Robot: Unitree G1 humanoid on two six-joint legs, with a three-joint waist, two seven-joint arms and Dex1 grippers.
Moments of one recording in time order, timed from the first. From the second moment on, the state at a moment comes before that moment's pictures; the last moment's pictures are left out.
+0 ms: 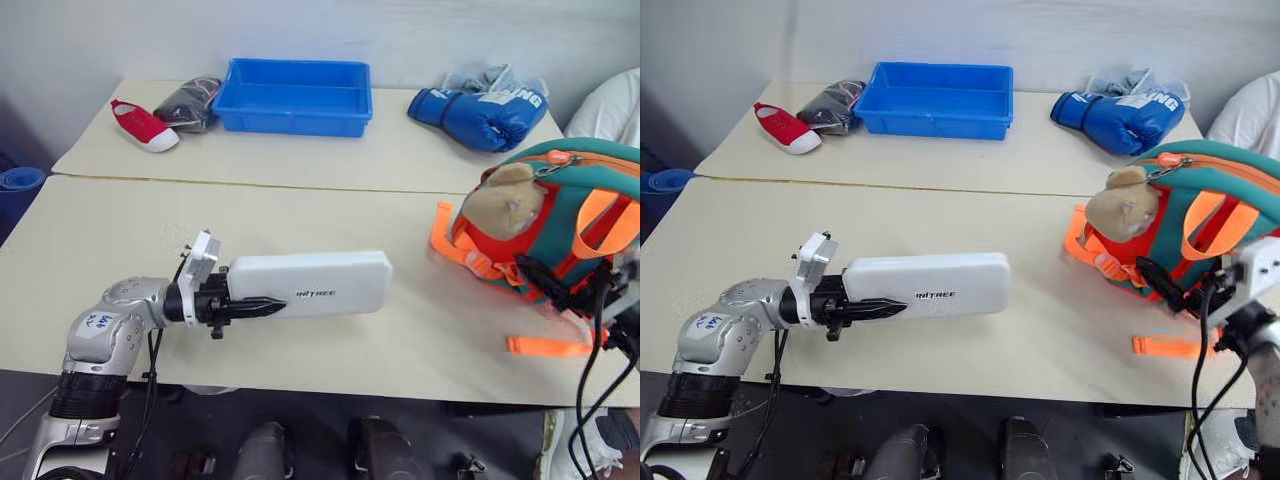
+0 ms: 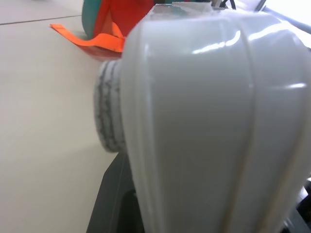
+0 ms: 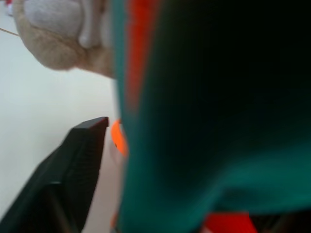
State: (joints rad) left arm -0.33 0.65 0.10 -0.07 -0.67 0.65 -1.22; right arm -0.07 -0.72 -0.48 -0.07 0.62 0.29 0.82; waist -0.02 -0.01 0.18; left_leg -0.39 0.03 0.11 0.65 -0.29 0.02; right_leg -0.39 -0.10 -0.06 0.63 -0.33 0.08
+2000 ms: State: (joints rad) left arm -0.63 0.65 0.06 0.01 -0.66 0.54 -1.11; right arm -0.18 -0.73 -0.20 -0.46 0.99 0.76 0.86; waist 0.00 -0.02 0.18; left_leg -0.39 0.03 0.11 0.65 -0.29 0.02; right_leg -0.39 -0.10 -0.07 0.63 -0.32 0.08
